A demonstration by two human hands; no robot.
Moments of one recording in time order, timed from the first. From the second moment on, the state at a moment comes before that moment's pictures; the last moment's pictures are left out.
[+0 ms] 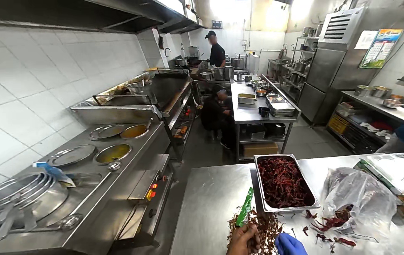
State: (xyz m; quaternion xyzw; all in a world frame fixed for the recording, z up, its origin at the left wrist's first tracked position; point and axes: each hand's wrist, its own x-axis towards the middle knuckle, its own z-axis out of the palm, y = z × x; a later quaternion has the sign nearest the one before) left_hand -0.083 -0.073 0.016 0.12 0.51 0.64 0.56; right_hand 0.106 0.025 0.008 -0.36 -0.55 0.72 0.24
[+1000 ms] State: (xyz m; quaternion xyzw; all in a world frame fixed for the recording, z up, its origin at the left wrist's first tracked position) left_hand -0.183 -0.183 -0.027 0.29 0.78 0.43 0.34; right_hand -0.104 0.106 0.126 -0.19 -0.55 0.77 0.27
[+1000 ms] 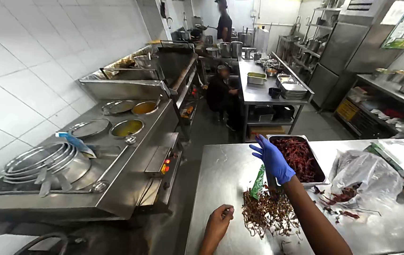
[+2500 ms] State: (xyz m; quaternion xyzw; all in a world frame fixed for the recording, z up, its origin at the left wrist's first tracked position) left_hand -0.072 -0.088 -0.036 0.41 0.69 0.49 0.33; right_hand 0.123 0.087 -0.008 -0.34 -0.65 0.67 0.14
